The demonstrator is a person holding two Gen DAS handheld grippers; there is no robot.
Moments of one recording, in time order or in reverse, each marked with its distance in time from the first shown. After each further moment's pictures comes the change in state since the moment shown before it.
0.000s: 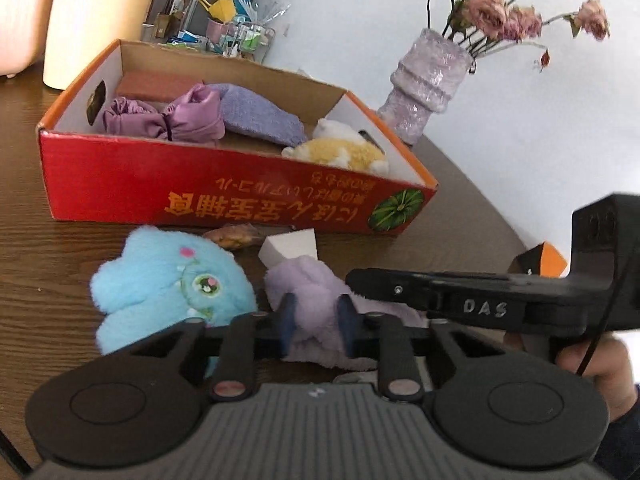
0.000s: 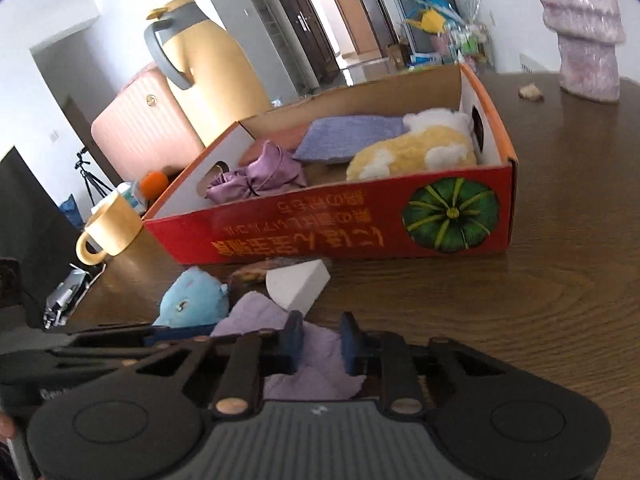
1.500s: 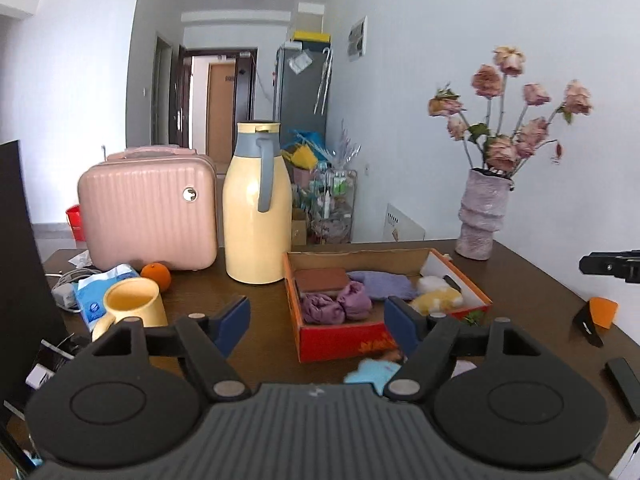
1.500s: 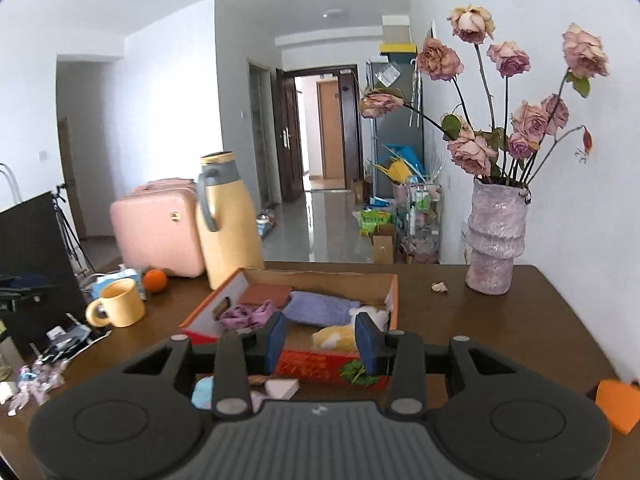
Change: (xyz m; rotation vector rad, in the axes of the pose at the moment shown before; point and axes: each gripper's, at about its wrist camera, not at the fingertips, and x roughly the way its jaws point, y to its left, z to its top) left arm -0.247 -0.019 0.013 0.200 -0.393 0.367; right arm -0.222 0.086 0.007 -0.207 -0.374 -0.217
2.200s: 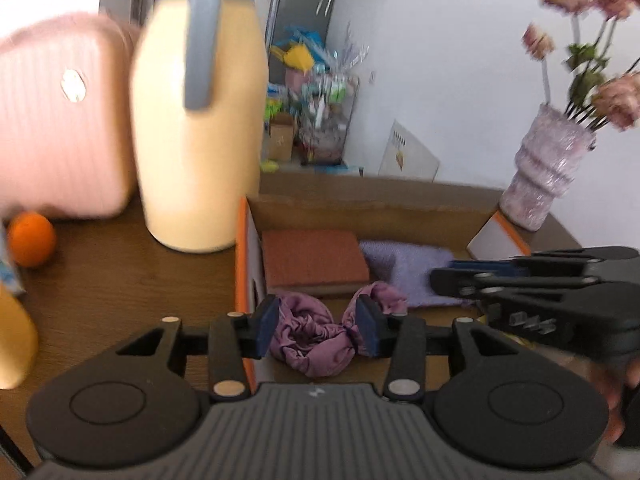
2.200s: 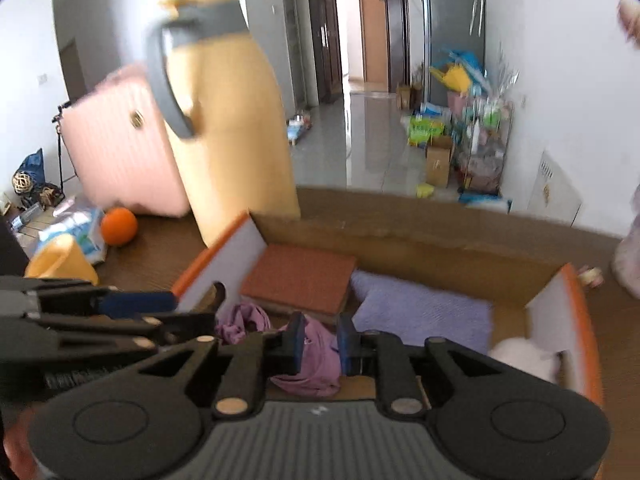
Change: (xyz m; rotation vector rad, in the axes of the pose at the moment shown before) left arm 0.298 0.008 0.019 -0.097 0.308 -0.062; right arm 0.329 0.060 0.039 -0.061 0.313 0.092
